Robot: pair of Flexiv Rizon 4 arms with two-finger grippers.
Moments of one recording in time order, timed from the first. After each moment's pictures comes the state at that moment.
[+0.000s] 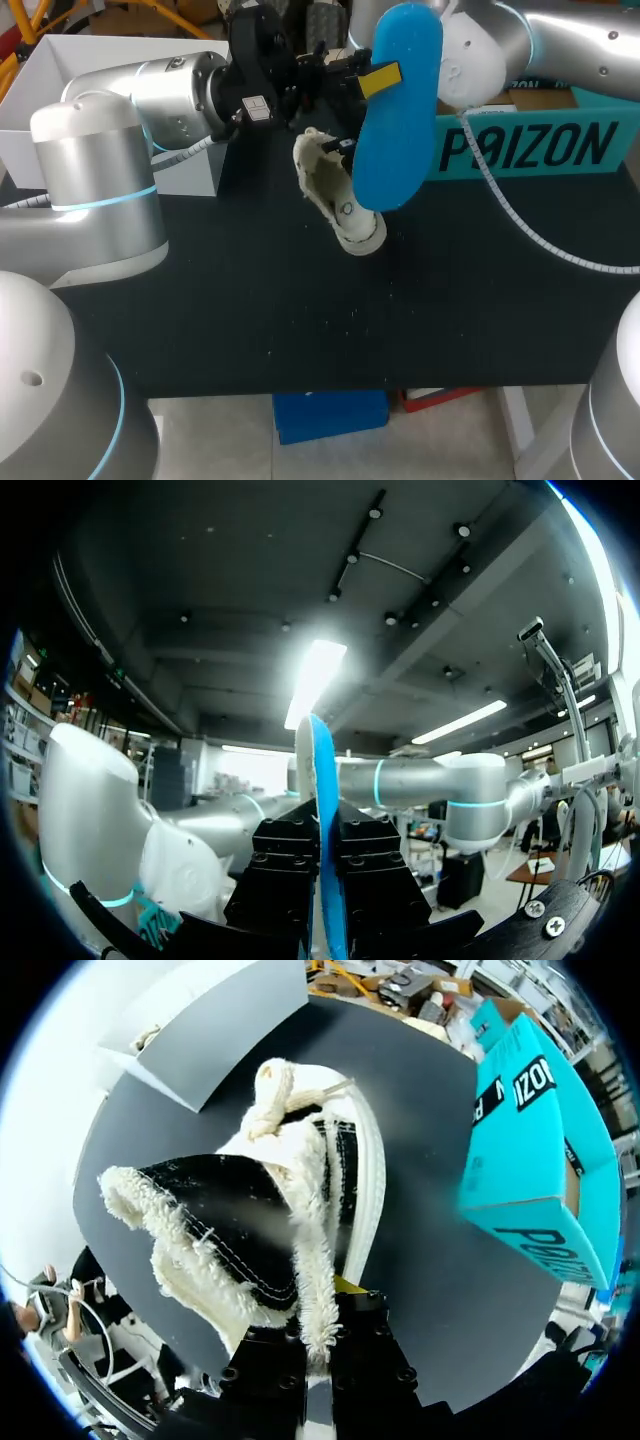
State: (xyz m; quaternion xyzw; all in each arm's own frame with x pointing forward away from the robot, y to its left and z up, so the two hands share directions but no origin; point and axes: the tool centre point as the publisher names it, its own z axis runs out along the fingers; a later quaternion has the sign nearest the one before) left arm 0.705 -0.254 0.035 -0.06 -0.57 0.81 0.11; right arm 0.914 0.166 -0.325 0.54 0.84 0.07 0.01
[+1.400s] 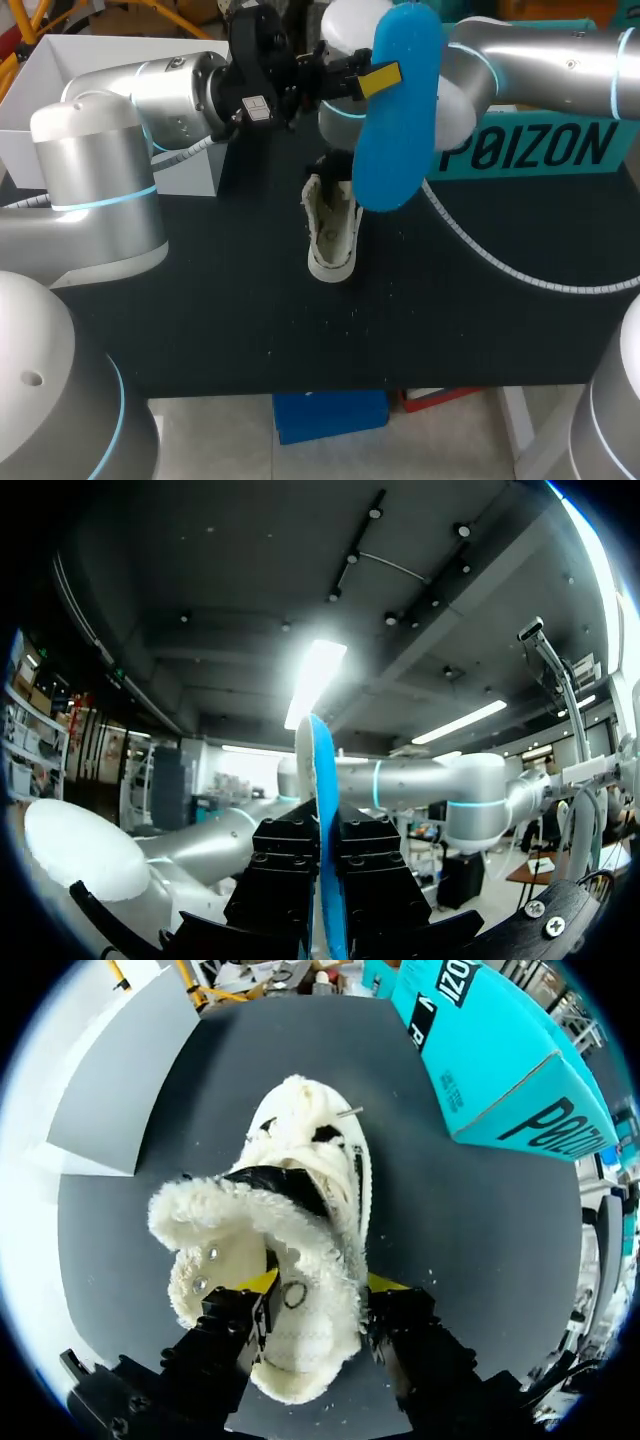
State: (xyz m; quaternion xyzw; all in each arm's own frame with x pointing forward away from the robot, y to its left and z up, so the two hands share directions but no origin) left arm 0.705 -0.254 0.035 -0.06 -0.57 0.81 0.11; right arm 0.906 0.185 -0.374 0.71 0.70 0.08 0.04
